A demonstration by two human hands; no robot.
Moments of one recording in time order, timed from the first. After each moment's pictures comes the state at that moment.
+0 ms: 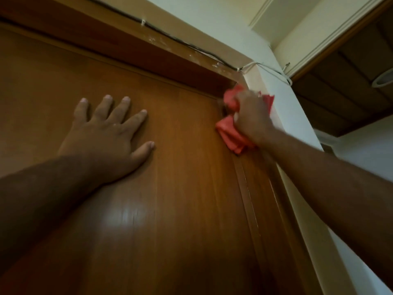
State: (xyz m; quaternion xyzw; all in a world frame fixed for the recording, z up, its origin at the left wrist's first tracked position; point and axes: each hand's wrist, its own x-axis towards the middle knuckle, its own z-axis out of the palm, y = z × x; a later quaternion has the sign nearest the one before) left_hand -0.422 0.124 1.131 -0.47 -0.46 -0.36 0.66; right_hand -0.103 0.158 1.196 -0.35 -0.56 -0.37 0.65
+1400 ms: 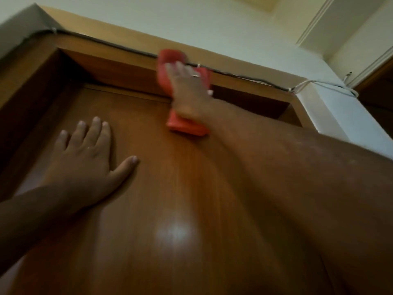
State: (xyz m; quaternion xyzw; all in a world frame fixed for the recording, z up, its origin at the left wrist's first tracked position) left_hand -0.534 0.048 1.120 -0.37 -0.57 -0.42 0.60; right_hand -0.326 0.077 1.278 -0.19 -0.65 -0.45 0.58
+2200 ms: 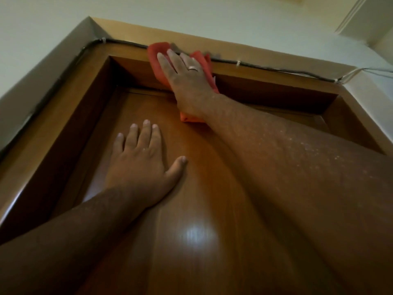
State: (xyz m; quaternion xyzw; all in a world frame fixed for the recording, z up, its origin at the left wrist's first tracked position) left_hand -0.537 0.040 1.115 -0.42 -0.55 -0.43 0.58; right_hand -0.402 0.041 1.267 -0.15 -0.61 -0.55 0.55
